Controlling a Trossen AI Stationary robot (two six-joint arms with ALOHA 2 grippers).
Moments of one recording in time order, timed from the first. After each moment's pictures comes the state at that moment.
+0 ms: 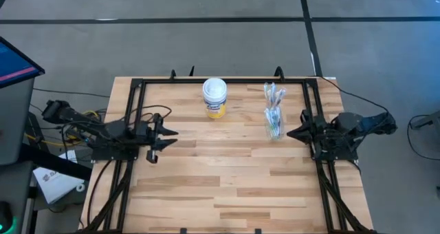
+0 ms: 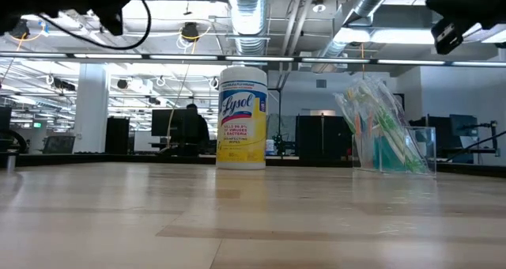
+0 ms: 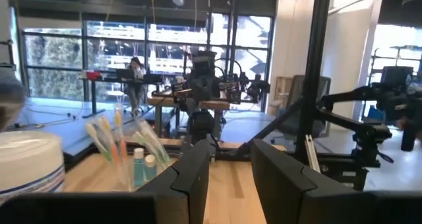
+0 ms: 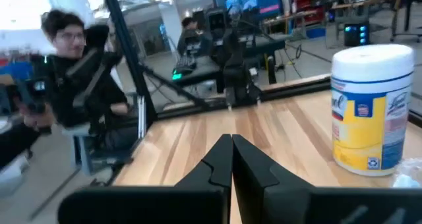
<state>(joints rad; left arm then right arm) -0.31 0.57 0.18 0.60 -0.33 -0.01 0.28 0.05 0.30 -0.28 0.20 0.22</state>
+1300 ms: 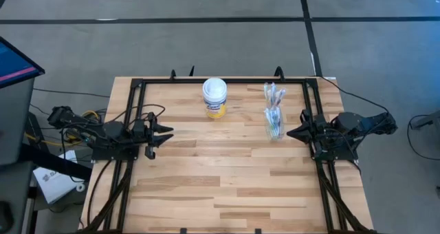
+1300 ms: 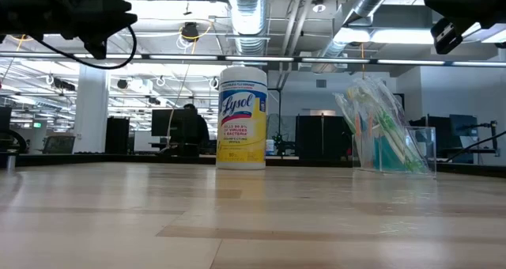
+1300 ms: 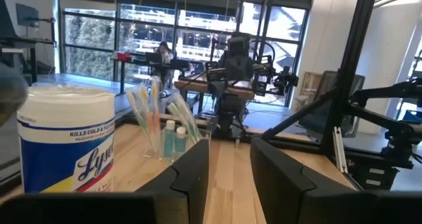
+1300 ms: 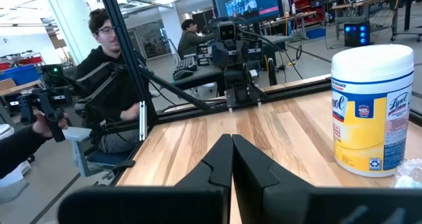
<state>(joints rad) -0.31 0.29 0.08 0.36 -0.45 -0.08 0.27 0.05 0.30 -0.25 0.21 0.24</state>
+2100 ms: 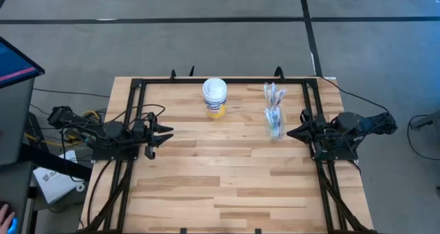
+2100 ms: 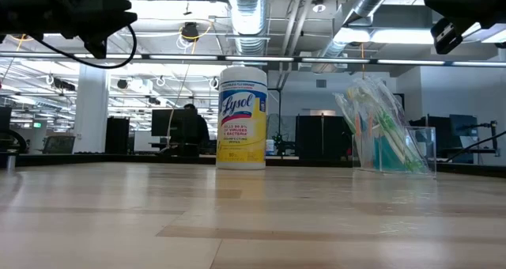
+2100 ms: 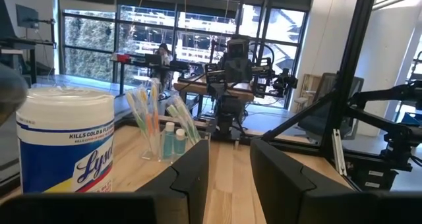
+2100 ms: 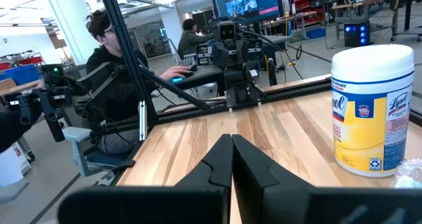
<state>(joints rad) -0.31 0.29 0.08 0.37 -0.45 -0.08 0.27 0.05 0.30 -0.25 0.21 0.24</state>
